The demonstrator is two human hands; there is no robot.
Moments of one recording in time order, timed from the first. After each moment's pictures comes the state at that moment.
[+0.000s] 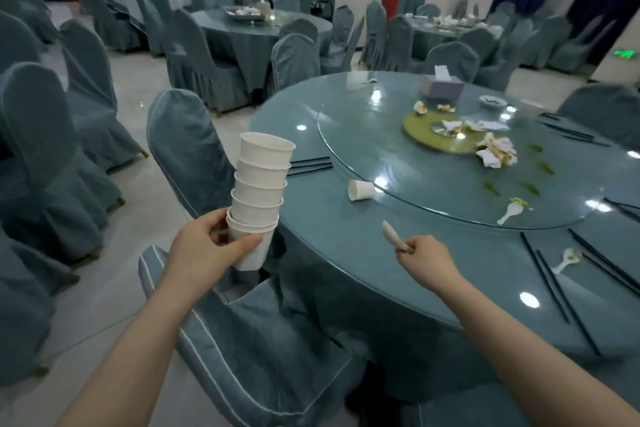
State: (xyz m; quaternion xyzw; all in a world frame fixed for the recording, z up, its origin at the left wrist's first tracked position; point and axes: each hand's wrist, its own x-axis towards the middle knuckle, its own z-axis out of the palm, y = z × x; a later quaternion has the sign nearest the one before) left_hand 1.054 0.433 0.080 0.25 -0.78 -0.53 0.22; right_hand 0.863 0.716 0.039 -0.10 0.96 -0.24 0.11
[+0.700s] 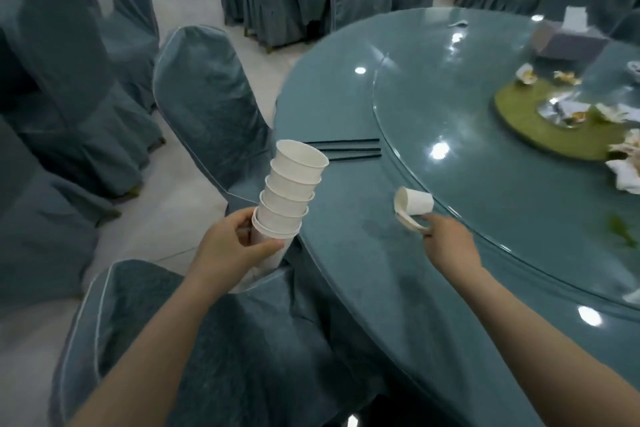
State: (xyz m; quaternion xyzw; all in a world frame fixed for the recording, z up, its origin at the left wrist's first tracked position) left_hand 0.890 0.380 0.006 0.34 -0.78 -0.51 0.11; right_hand 0.637 0.626 -0.058 -0.23 0.97 -0.10 0.07
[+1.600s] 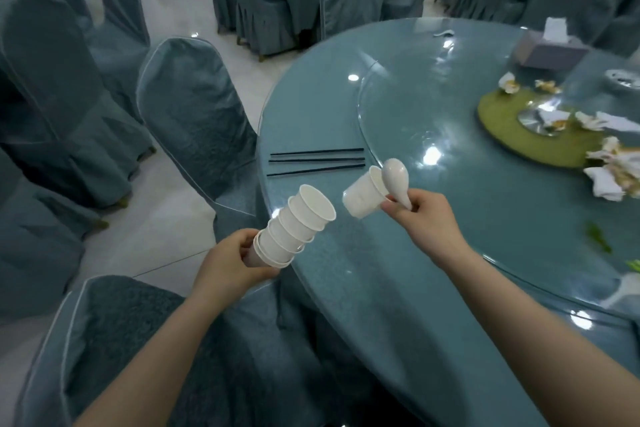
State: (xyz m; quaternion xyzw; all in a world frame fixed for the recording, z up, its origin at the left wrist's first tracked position) left_hand 0.862 0.390 -0.028 0.35 -0.81 -0.46 0.07; right_hand 0.636 0.601 0.015 -0.24 0.85 -0.46 0.13
